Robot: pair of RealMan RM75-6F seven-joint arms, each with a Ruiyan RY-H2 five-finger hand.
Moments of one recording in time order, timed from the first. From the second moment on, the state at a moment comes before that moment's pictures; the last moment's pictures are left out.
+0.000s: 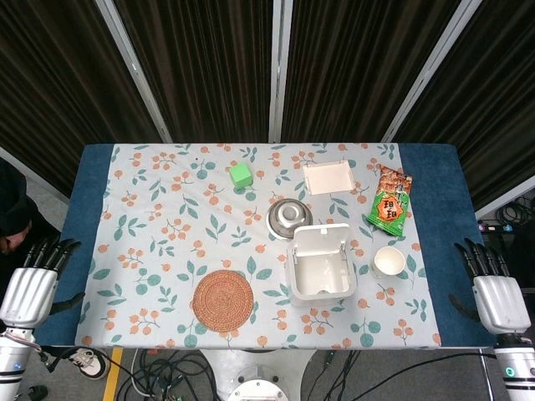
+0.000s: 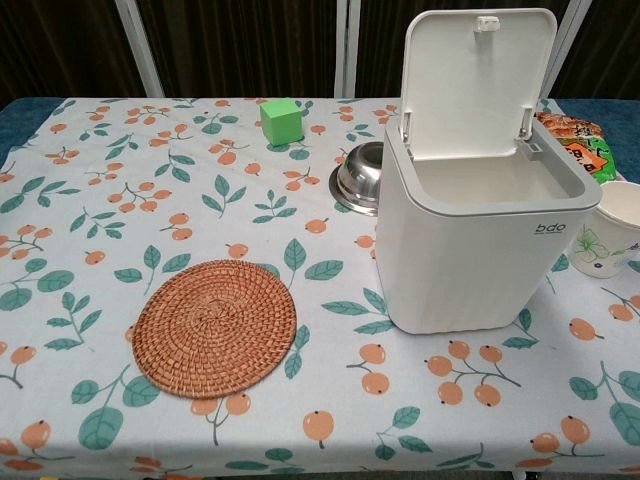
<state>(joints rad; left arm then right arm) -0.11 -1.16 -0.02 -1.59 1.58 1.52 0.10 0.10 -1.09 0.04 -1.61 -1.49 1.40 -0.07</state>
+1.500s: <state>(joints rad) -0.10 -1.18 -0.01 -1.53 1.58 1.51 0.05 0.41 -1.30 0.08 -1.62 -1.23 1.06 -0.45</state>
